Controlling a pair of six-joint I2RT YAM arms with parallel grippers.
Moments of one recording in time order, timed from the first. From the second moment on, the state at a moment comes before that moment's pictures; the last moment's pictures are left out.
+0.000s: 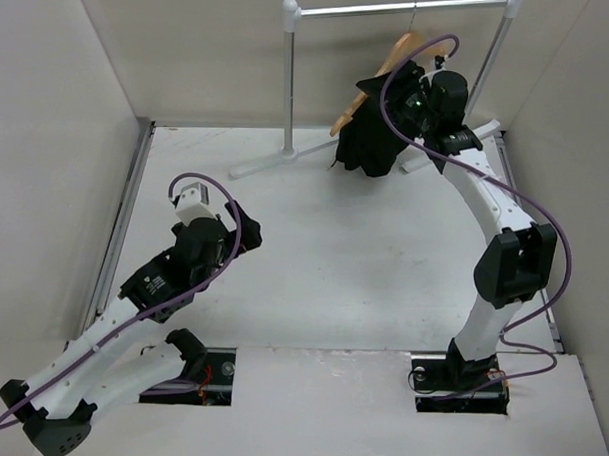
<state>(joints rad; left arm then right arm) -0.72 0.71 0.86 -0.65 -0.52 -0.82 0.25 1.81 1.74 0.00 -0.34 1.05</state>
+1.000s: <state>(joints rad) -0.63 1.07 0.84 -0.64 -0.33 -0.81 0.23 0.89 0.69 -0.40 0.11 0.73</state>
